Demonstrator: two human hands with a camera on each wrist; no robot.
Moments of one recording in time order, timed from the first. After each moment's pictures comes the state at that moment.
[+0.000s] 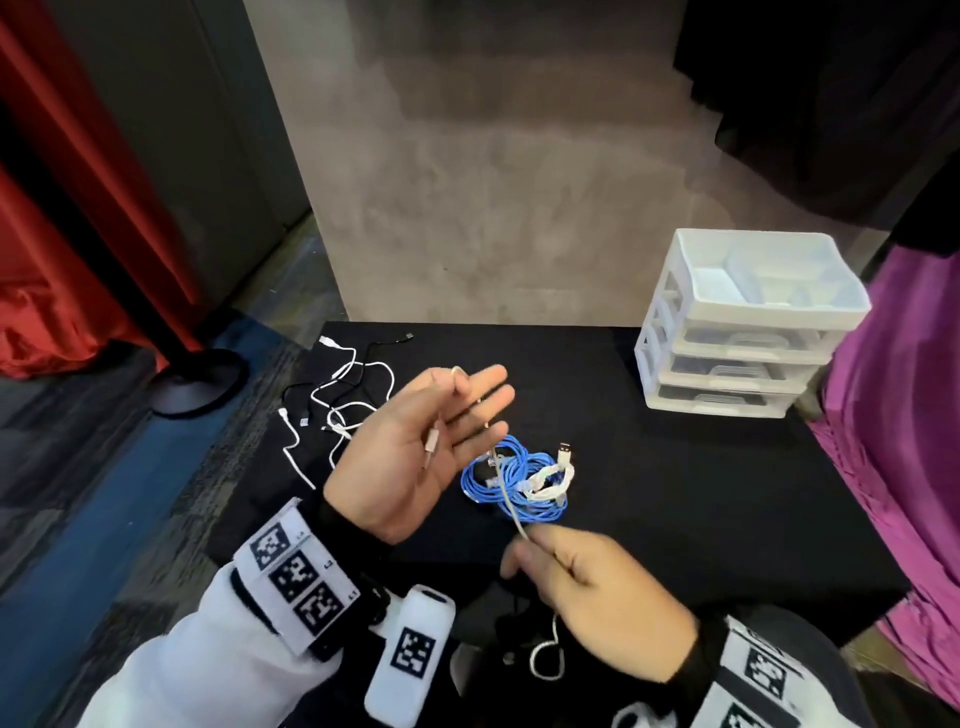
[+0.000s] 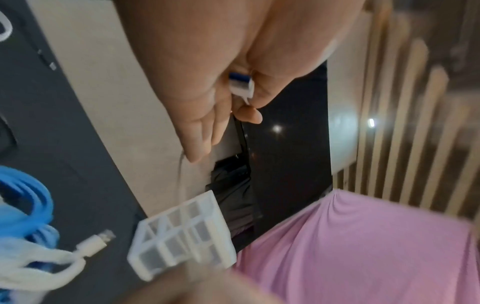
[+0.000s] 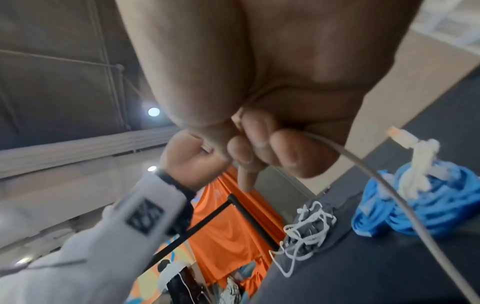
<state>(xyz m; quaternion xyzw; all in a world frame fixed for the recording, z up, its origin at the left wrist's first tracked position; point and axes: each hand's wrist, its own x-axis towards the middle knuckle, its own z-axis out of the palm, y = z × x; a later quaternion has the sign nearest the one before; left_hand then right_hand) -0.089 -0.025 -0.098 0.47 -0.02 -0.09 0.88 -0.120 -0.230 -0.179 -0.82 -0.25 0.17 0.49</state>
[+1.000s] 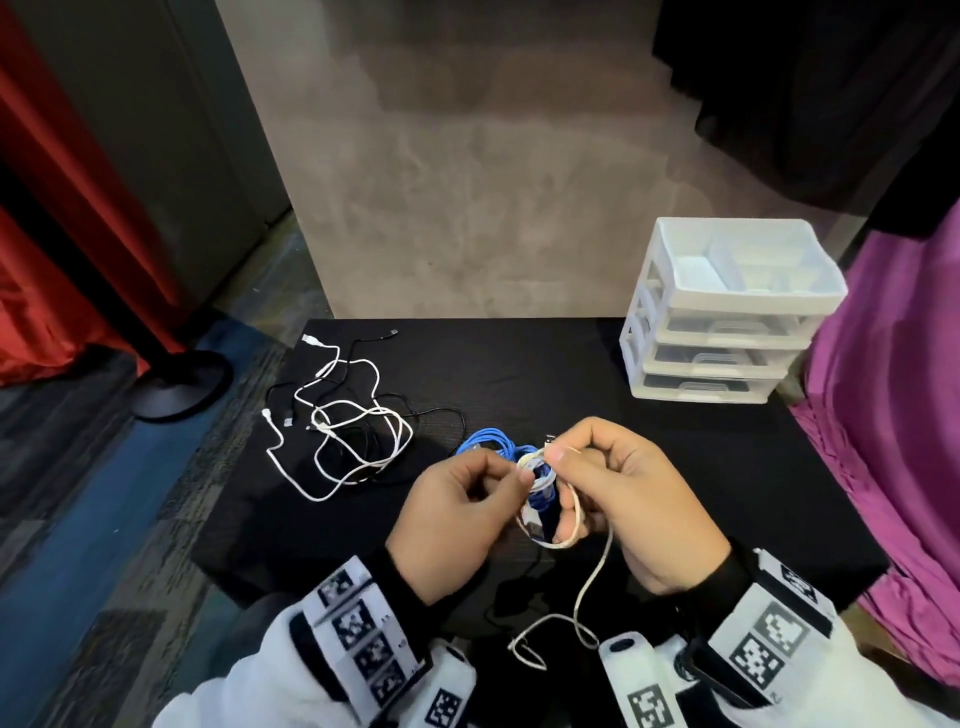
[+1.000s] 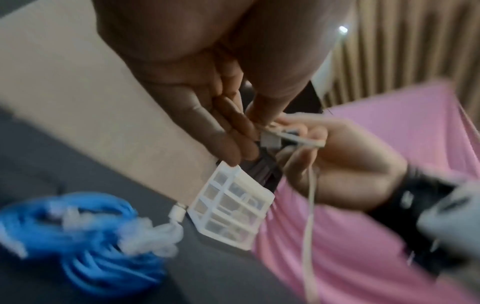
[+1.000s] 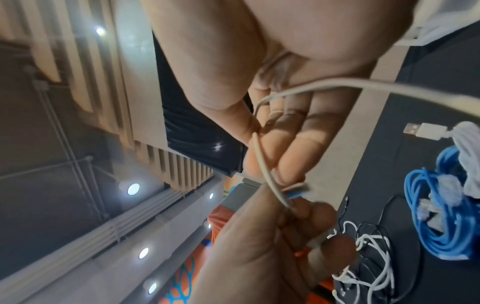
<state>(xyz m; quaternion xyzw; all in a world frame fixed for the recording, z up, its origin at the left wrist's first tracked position) -0.113 -0.066 -0.155 0.75 0.03 -0.03 0.66 -0.089 -0.245 -0.140 -0.64 -0.06 0.14 0.75</state>
